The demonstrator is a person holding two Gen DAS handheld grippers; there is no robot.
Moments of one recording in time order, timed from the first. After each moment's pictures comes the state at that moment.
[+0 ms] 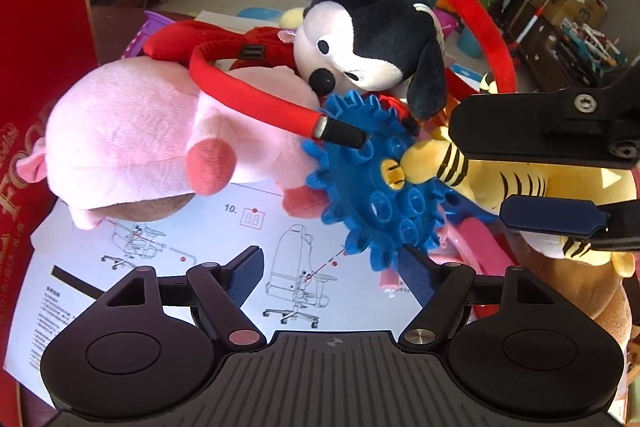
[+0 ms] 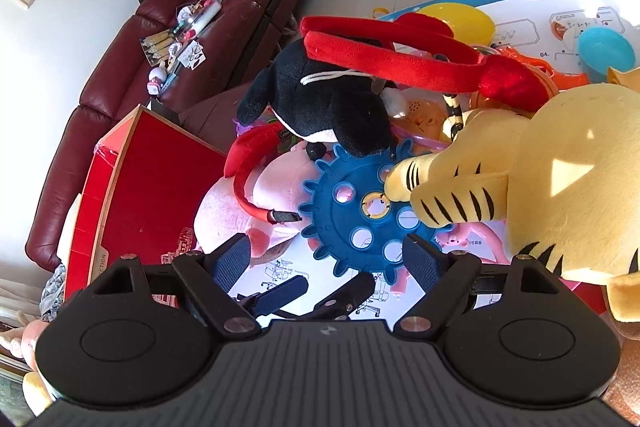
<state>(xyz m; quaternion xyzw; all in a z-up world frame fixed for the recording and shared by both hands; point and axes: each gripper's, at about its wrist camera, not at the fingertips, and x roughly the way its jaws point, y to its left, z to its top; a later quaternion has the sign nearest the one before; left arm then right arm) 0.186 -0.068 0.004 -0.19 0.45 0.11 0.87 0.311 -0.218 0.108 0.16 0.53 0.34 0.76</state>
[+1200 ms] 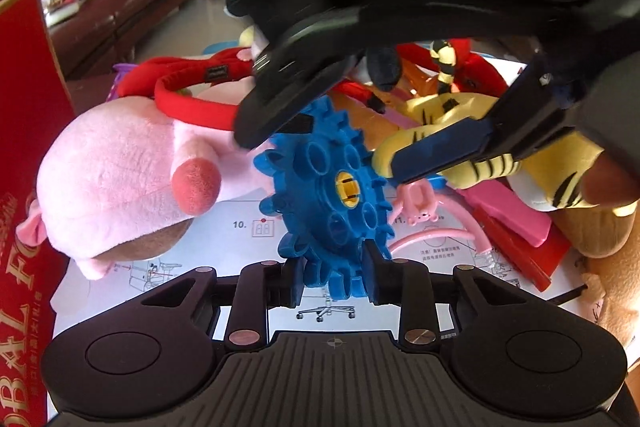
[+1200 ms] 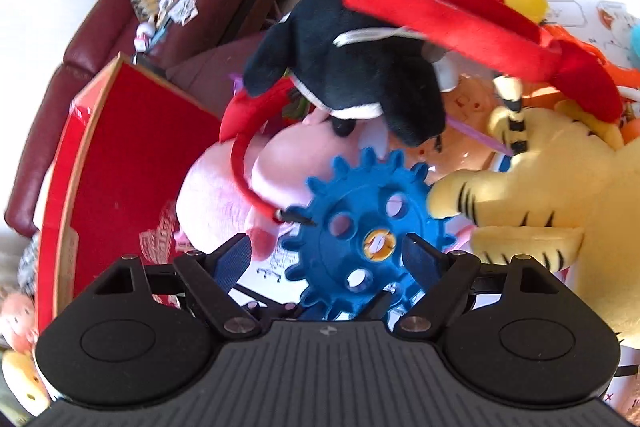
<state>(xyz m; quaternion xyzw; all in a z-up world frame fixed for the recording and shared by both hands) 0.168 -0.079 -0.004 -0.06 0.42 0.05 0.90 0.317 -0.156 0.087 0.09 0.57 0.34 0.74</state>
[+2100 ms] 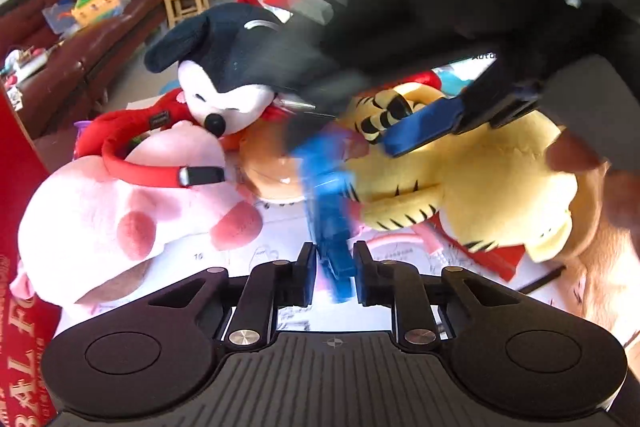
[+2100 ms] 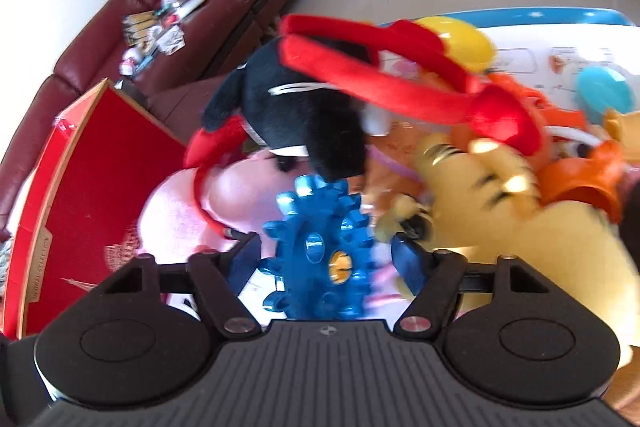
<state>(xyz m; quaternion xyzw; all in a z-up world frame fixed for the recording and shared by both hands) 0.170 -0.116 0.012 0.01 0.42 0.02 0.91 0.314 -0.199 0.094 0.07 0.51 0.31 0.80</state>
